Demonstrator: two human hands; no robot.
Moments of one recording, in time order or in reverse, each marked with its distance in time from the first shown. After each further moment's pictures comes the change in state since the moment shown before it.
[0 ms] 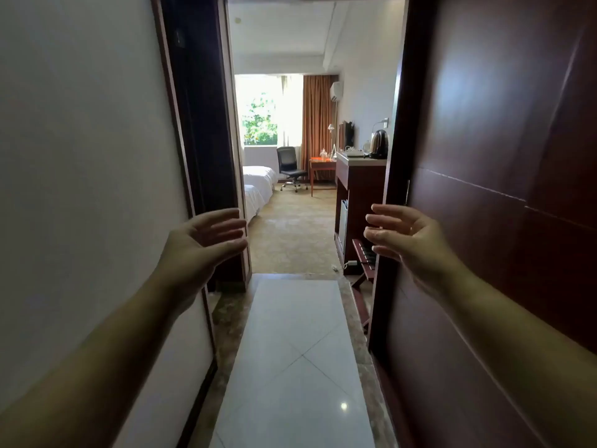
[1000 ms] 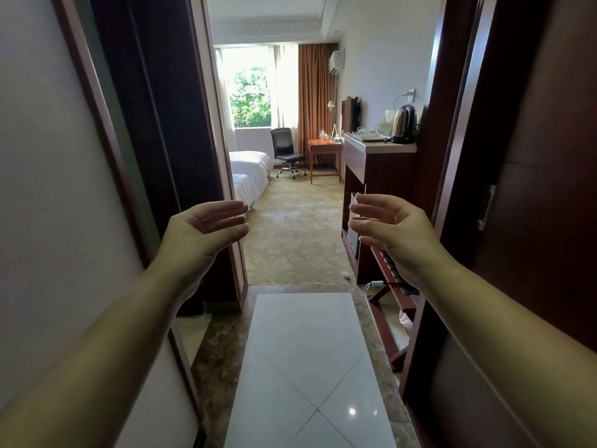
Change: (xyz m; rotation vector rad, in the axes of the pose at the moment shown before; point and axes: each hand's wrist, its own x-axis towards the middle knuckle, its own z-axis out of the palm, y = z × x) left_hand 0.402 -0.229 -0.014 -0.011 0.026 0.022; right_hand 0.399 0.204 0.073 0.006 0.047 0.023
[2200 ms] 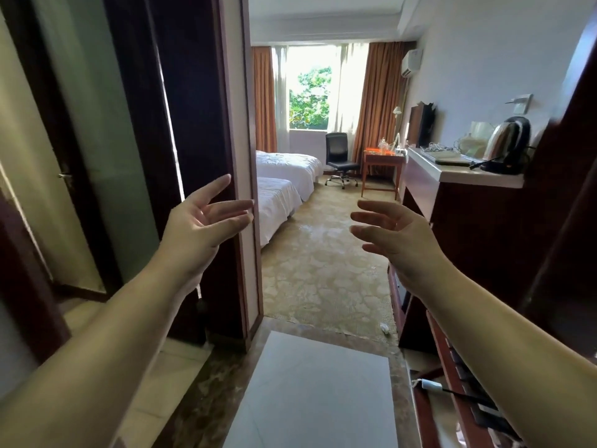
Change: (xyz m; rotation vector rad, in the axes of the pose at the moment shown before) left_hand 0.334 -0.185 0.070 0.052 0.238 -0.039; right_hand 0.404 0.185 -0.005 0.053 -0.215 0.025
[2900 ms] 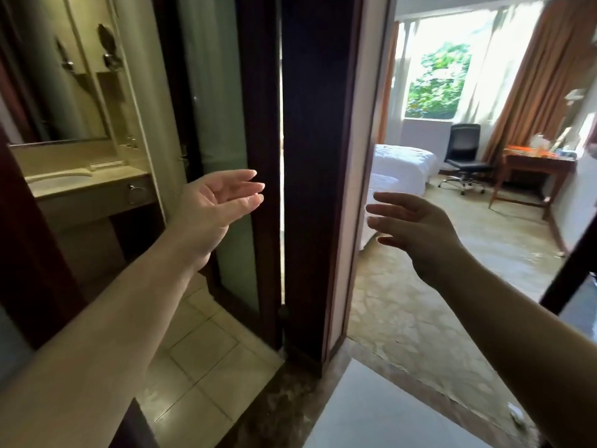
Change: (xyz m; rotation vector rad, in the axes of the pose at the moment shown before) left_hand 0.191 -0.103 -0.153 0.288 0.280 0.006; right_hand 0.262 0.108 0.198 0.165 -0.321 0.032
